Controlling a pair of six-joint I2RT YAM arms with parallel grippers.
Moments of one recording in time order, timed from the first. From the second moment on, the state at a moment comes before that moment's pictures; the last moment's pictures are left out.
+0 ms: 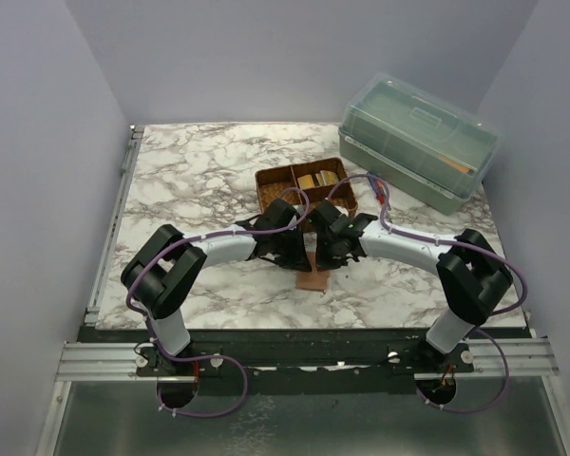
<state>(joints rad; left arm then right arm) -0.72 1.74 0.94 -0.13 0.38 -0.73 0.80 1.67 1.05 -0.56 0.10 0.79</state>
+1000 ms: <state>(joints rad) -0.72 1.74 0.94 -0.13 0.38 -0.73 0.81 1.71 1.08 -0.57 0.13 0.85</state>
